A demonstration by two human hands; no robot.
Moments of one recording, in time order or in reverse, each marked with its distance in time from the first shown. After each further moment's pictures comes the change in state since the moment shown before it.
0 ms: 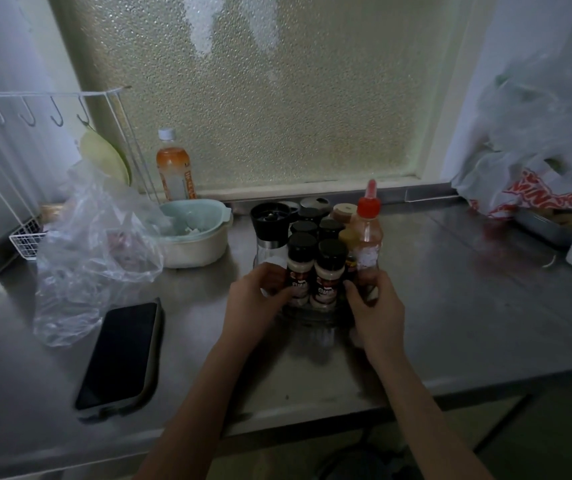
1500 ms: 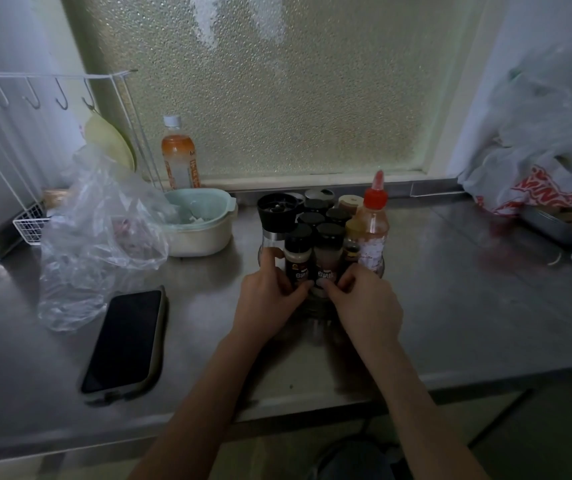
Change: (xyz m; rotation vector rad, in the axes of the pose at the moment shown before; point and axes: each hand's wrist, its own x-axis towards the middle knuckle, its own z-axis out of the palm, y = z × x) left_hand -0.006 0.004 0.007 0.211 0.028 0.061; right_hand -0.003 -0.041 0.006 -0.501 -0.129 0.029
